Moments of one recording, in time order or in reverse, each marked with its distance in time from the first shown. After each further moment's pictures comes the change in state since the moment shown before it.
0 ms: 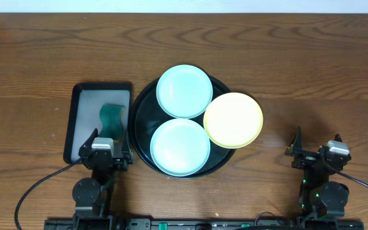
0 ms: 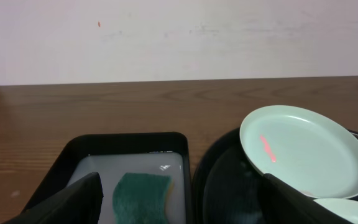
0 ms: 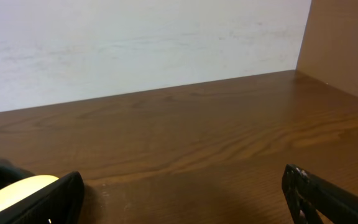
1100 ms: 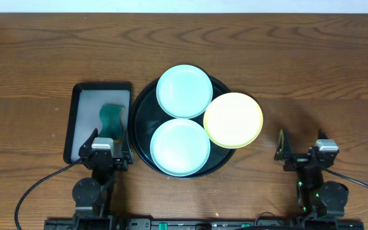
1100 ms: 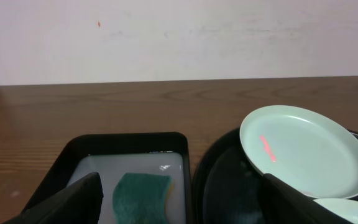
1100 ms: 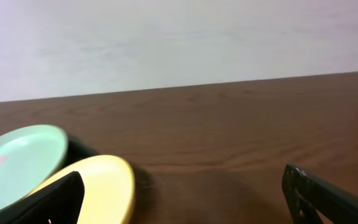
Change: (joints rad) left arm 0.000 0.000 0.000 0.000 0.000 0.000; right arm 0.000 0.000 0.000 0.001 -0.254 0.024
